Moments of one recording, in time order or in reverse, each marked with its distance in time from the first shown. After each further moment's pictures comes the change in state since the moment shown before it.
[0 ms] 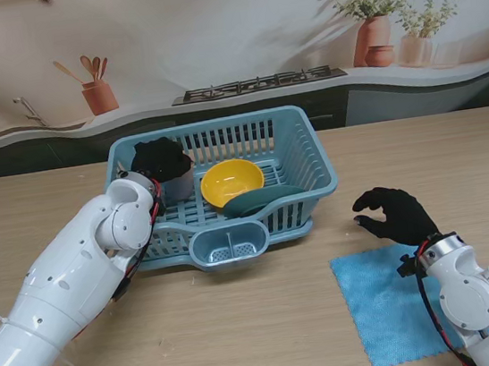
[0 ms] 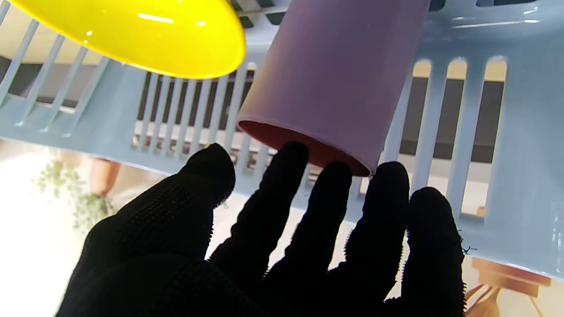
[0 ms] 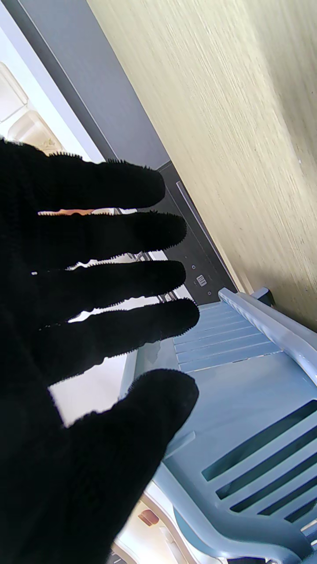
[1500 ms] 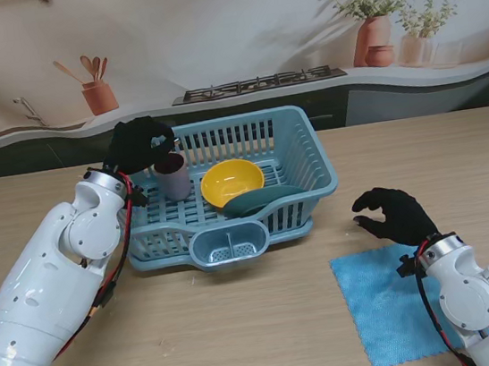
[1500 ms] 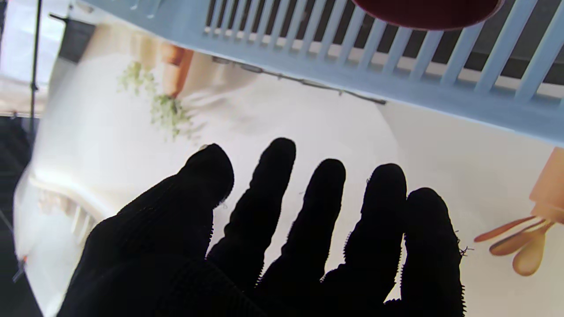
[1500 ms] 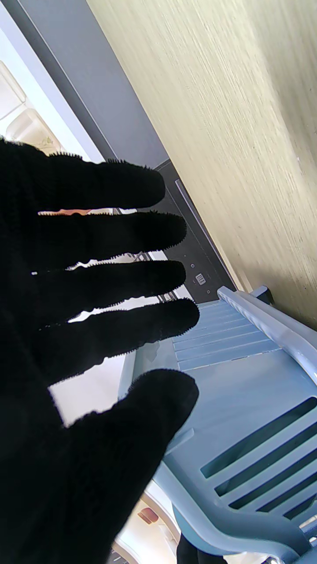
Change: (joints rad) left arm 0.143 0.000 -0.262 -0.125 -0.037 -0.313 0.084; right arm 0.001 0.000 -0.001 0.000 0.001 -0.004 0.003; left_hand 0.002 0.012 -0.026 0.000 -0.028 -0.080 0.032 0.061 0.012 -0.047 0.006 0.000 -0.026 -0.003 0.037 -0.014 -0.027 -0.001 0.117 -0.109; right_hand 0.000 0.000 0.000 0.000 0.000 0.000 0.000 0.000 0.000 0.000 0.000 0.000 0.000 0.000 0.000 0.000 0.000 0.000 0.000 0.000
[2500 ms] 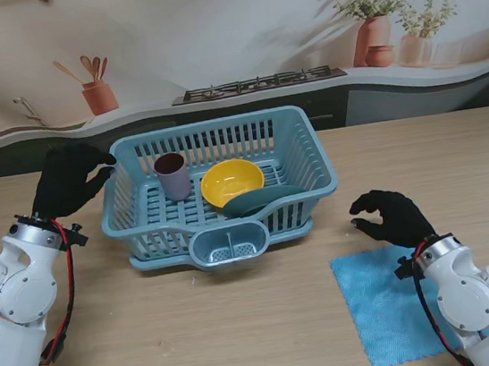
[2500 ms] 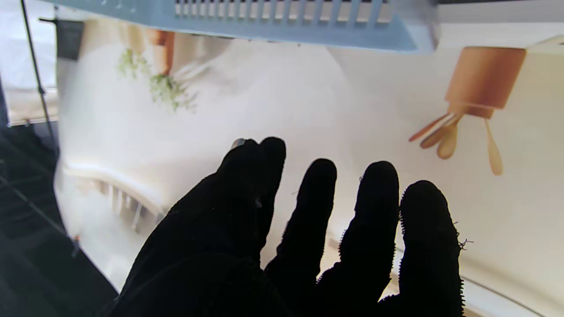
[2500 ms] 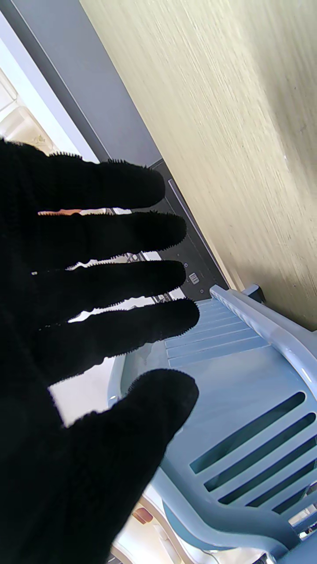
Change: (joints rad) left arm 0.334 0.031 -0.389 -0.174 0.208 -0.276 0.126; right arm -0.002 0.001 -0.010 -0.006 0.000 0.012 0.012; left_hand 0.288 0.001 -0.203 -0.002 -0.061 -0.060 0.111 -0.005 -0.012 -0.063 -0.025 0.000 0.014 -0.061 0.000 -0.010 0.076 -0.003 0.047 0.002; right_hand 0.000 0.000 0.000 0.000 0.000 0.000 0.000 -0.001 0.000 0.000 0.000 0.000 0.000 0.000 0.000 0.000 0.000 0.000 0.000 0.000
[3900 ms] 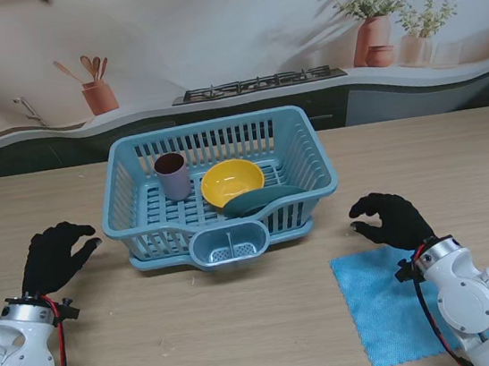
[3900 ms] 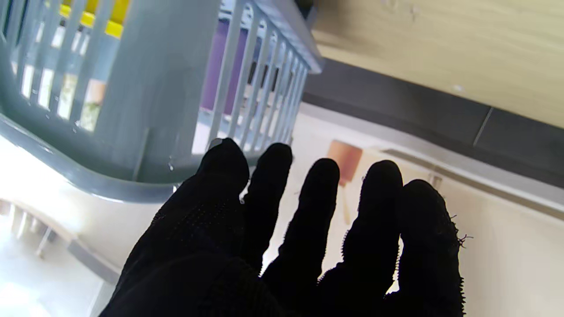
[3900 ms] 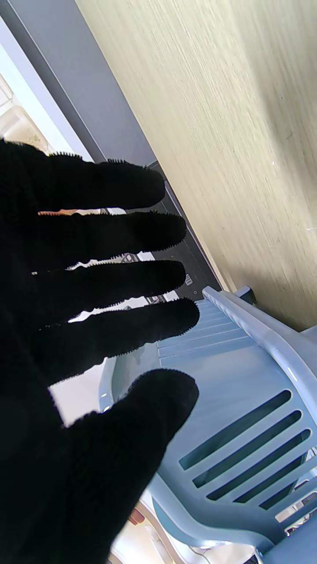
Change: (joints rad) left arm 0.314 -0.012 -0.087 -0.001 -0.051 0.098 0.116; right arm -0.013 0.003 0.001 -0.014 -0.010 0.011 0.016; left_hand -0.058 0.053 -0.103 0.014 -0.021 0.052 -0.047 0.007 -0.003 0.021 0.044 0.006 0.009 0.038 0.060 0.039 0.045 -0.001 0.075 0.084; right_hand 0.000 0.000 0.000 0.000 0.000 0.000 0.000 0.000 0.000 0.000 0.000 0.000 0.000 0.000 0.000 0.000 0.000 0.000 0.000 0.000
